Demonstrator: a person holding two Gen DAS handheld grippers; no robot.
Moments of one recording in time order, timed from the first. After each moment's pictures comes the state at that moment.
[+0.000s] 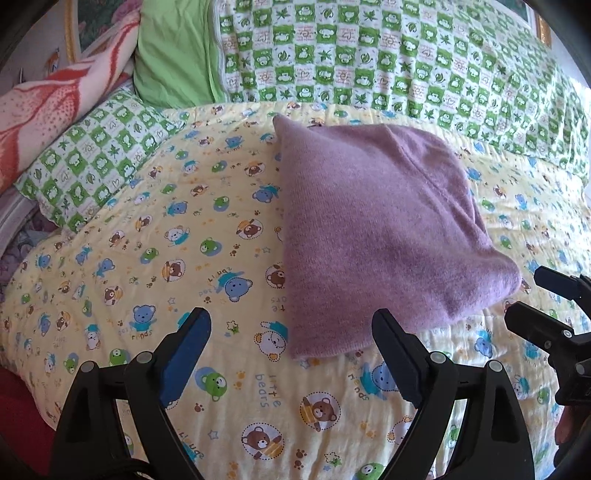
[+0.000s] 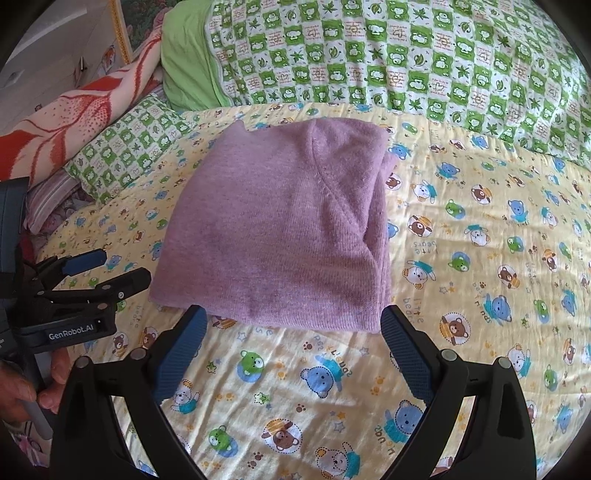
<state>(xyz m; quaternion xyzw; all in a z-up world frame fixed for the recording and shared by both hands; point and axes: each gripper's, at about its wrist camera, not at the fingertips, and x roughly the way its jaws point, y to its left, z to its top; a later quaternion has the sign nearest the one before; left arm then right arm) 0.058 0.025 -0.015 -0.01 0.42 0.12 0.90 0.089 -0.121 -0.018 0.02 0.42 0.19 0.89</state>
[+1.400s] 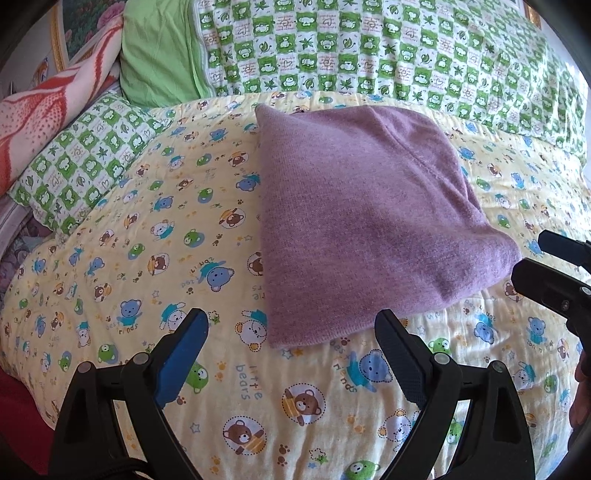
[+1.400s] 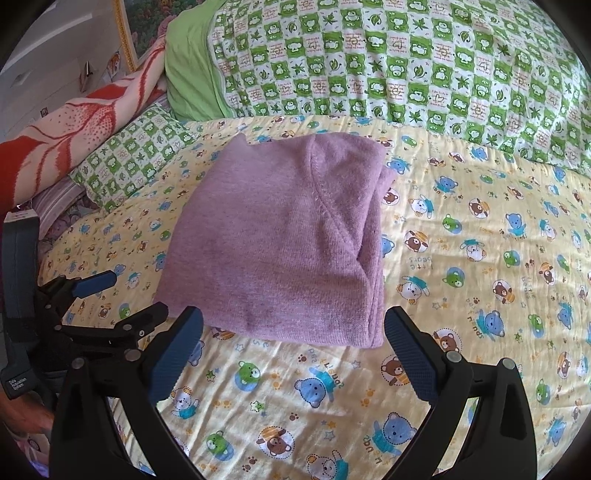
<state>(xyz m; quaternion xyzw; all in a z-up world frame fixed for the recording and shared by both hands) 0.069 0.020 -0.029 0.02 0.43 0.10 0.90 0.094 -0.128 -0.010 0.02 0.40 0.19 0.89</state>
